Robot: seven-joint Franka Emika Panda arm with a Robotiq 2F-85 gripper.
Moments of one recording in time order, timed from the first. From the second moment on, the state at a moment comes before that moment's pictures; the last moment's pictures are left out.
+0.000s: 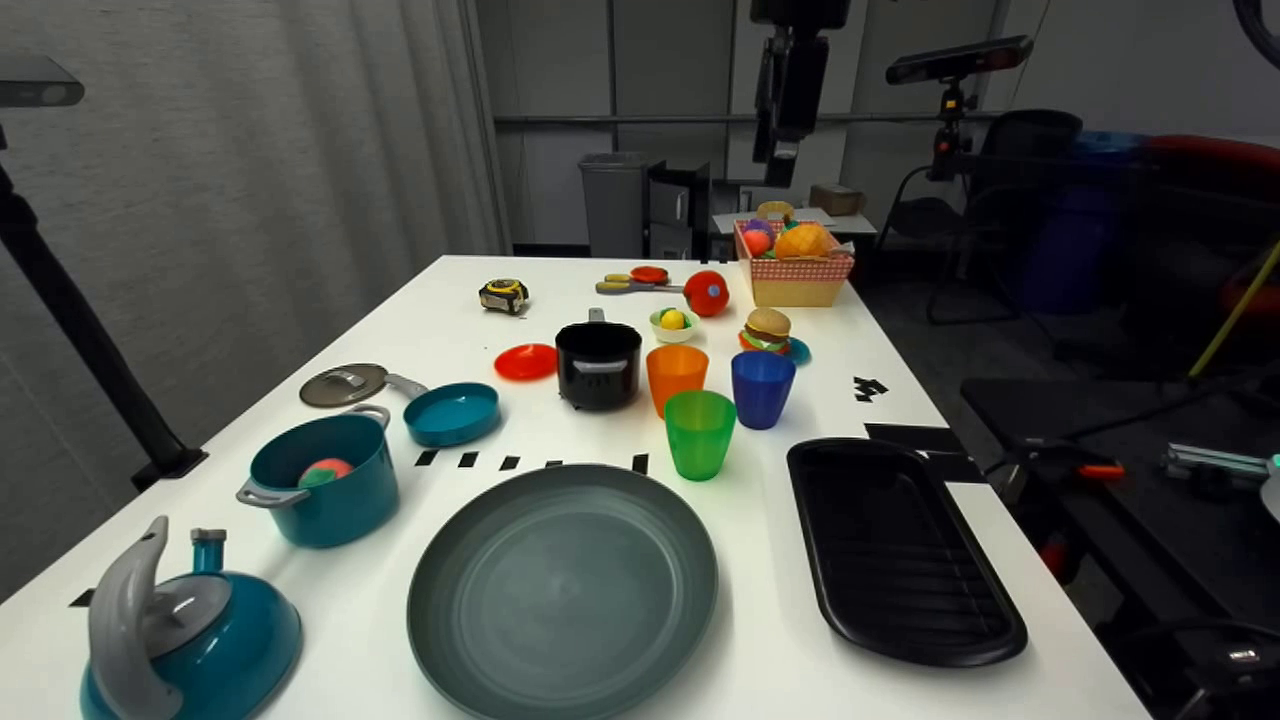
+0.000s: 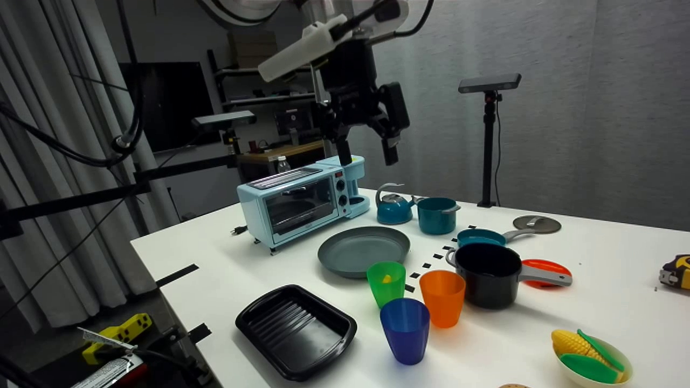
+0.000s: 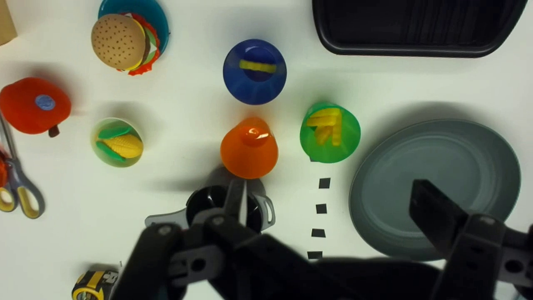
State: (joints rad) arm -0.12 -0.12 -0.18 -2.27 -0.07 2.25 -0.27
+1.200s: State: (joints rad) arm -0.12 -0.03 -0.16 -2.40 -0.10 2.39 -0.27
